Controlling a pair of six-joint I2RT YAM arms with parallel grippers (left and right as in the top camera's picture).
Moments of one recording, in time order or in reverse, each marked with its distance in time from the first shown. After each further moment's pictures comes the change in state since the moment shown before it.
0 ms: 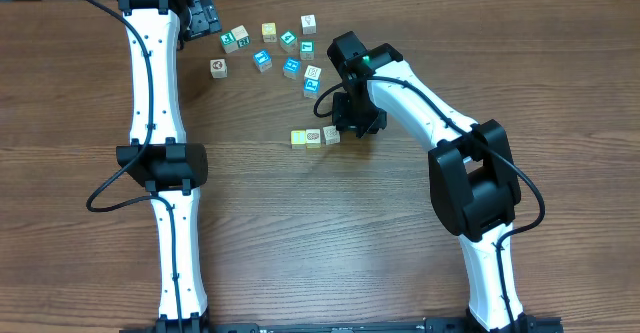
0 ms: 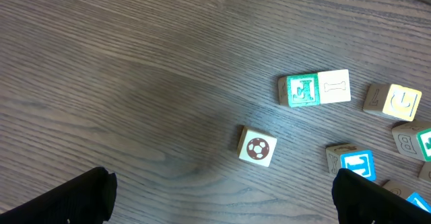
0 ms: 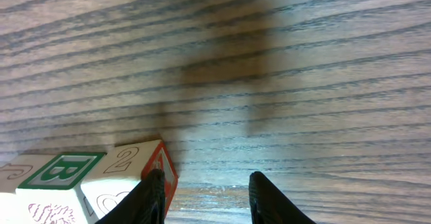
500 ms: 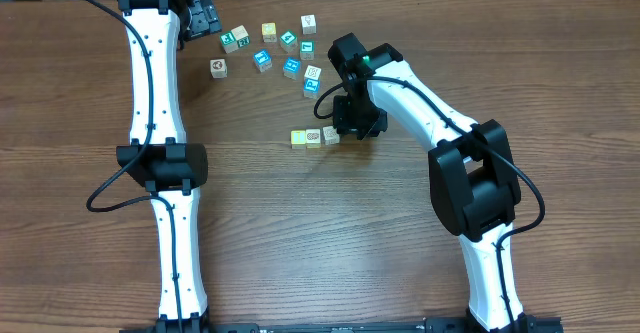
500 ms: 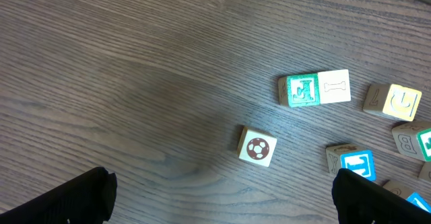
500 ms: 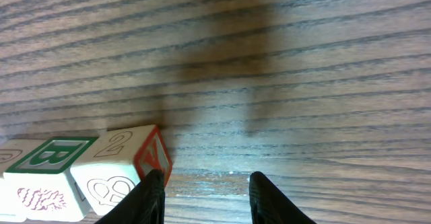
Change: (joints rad) left arm 0.000 0.000 0.000 0.000 0.000 0.000; right arm 0.000 0.000 0.000 -0.034 -0.022 -0.009
